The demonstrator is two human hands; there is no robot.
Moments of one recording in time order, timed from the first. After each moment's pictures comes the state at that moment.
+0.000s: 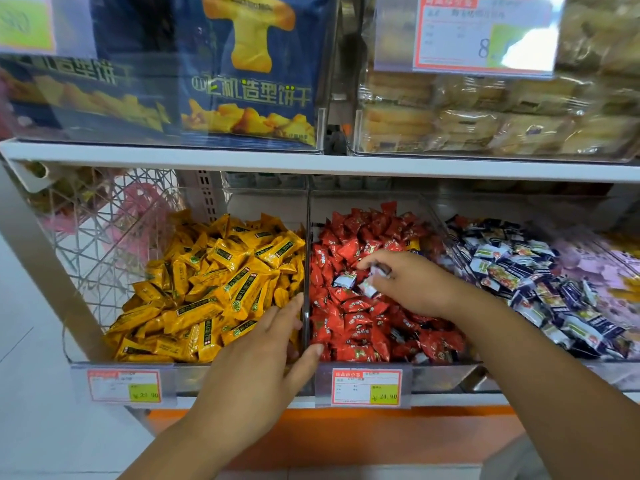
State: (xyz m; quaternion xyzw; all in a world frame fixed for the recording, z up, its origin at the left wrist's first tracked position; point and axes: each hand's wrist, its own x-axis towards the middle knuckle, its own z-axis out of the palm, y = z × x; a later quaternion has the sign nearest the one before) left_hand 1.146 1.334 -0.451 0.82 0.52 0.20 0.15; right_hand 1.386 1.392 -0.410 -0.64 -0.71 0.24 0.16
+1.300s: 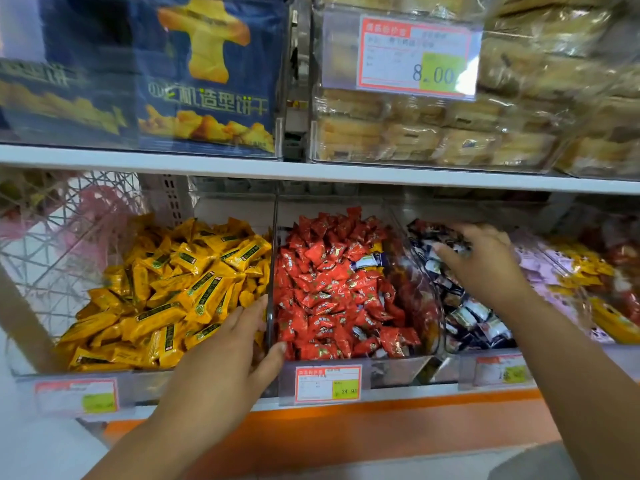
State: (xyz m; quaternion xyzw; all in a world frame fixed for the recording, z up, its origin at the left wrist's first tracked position) left_hand 1.149 1.336 -0.454 0.80 0.52 0.22 0.17; right_hand 1.477 1.354 -0.387 -0.81 -0.53 0.01 0.26
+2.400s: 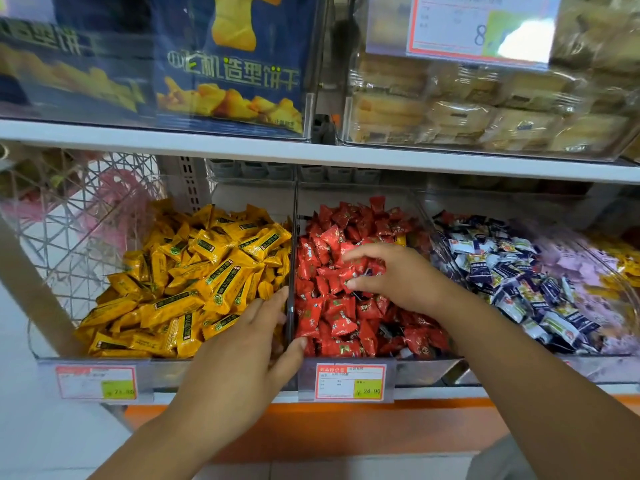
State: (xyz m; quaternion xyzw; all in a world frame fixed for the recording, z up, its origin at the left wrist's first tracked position) left_hand 1.148 1.335 -0.453 0.81 0.52 0.21 0.17; right_hand 1.390 1.392 -0.417 -0.64 -0.70 0.24 0.21
